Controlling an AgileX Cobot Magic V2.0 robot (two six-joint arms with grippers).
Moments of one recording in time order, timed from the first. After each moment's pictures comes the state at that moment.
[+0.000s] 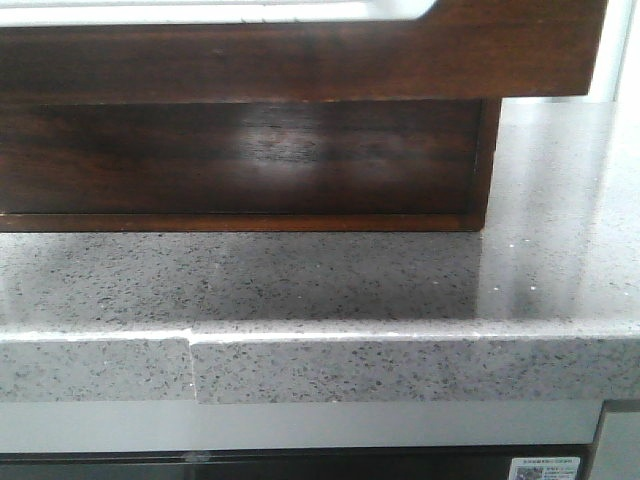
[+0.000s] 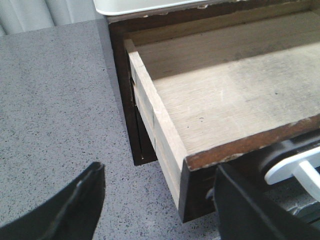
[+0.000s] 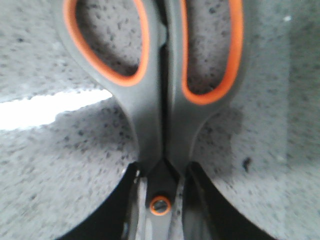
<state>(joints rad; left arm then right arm) -0.07 0.48 -0.74 -0.38 0.80 0.43 -0.36 1.75 -1.42 0.00 1.18 -0.15</state>
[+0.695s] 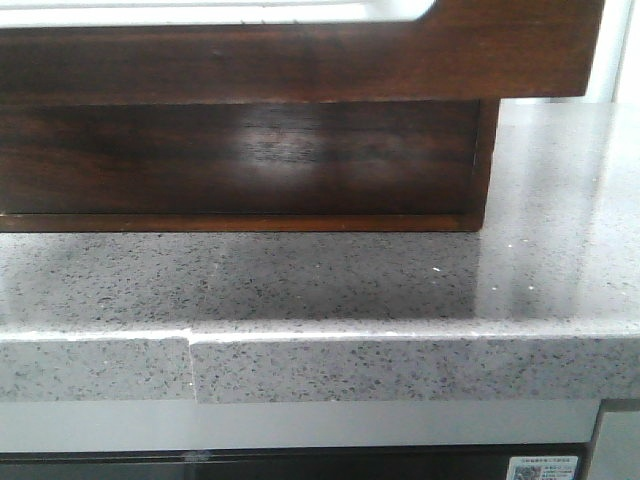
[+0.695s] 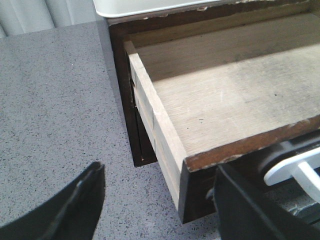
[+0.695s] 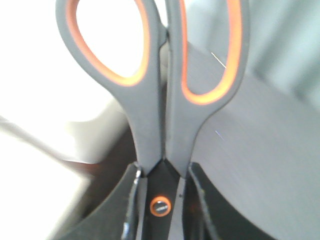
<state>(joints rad) -0.07 0.48 -0.74 -0.38 0.79 0.43 0.19 1.19 -1.73 0.13 1.12 -0.35</state>
